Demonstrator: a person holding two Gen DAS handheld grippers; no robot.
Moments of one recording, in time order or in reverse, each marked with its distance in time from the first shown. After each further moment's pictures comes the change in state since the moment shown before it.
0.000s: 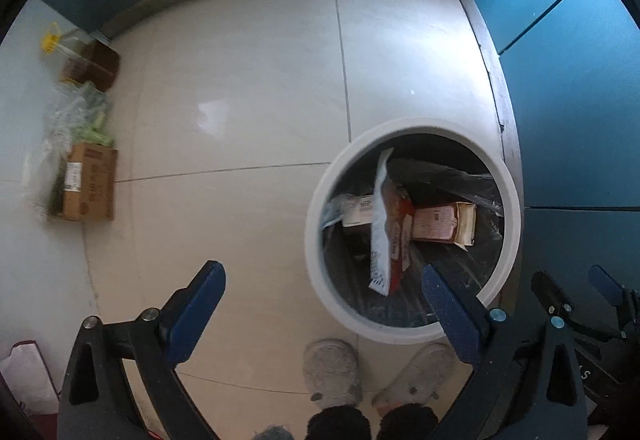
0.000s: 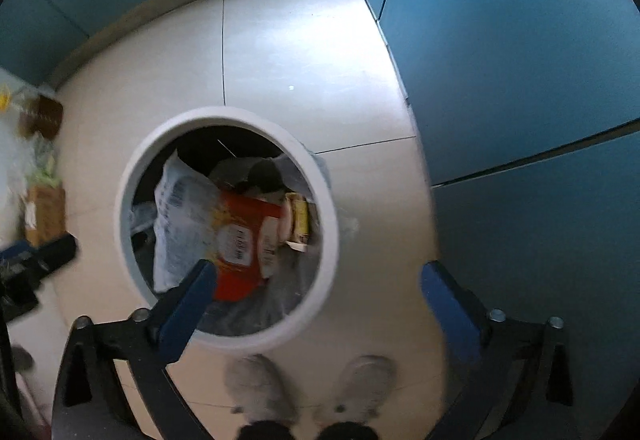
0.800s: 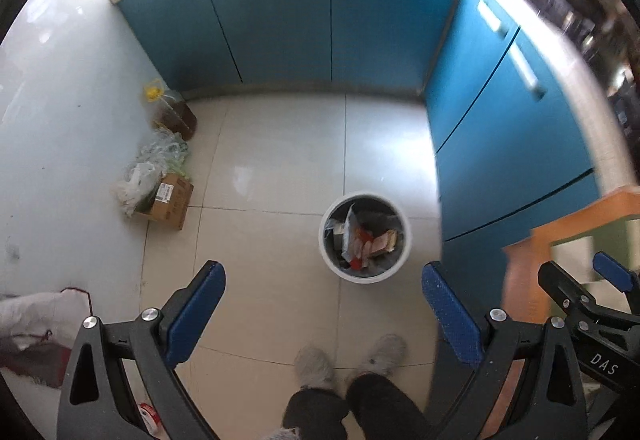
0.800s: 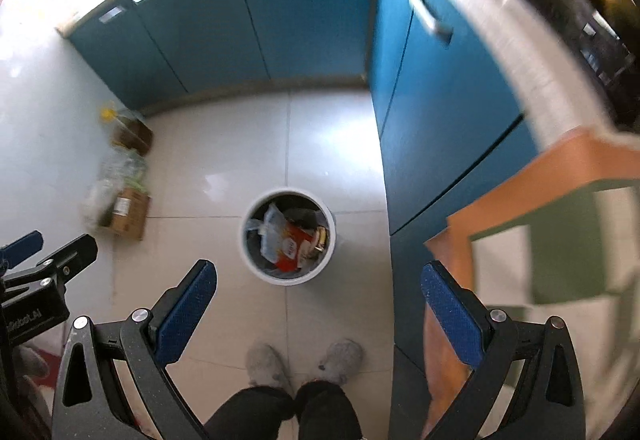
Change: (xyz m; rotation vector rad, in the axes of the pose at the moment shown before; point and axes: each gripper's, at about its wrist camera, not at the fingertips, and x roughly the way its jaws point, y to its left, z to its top) left arm -0.413 -0.003 -0.130 -0.115 -0.296 -0.004; right arm -0.448 -0.046 -0.071 -0.125 -0.282 0.132
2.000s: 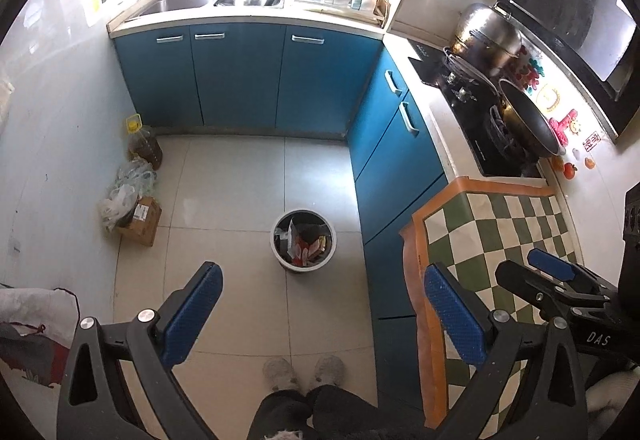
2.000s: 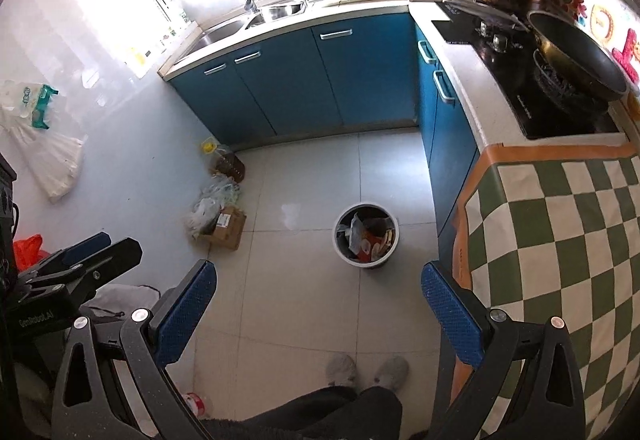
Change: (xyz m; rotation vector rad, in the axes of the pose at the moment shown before) left arm -0.231 0.053 -0.081 0.041 -0.151 -0.266; right arm -0.272 0.037 -0.099 0.019 -0.115 0.232
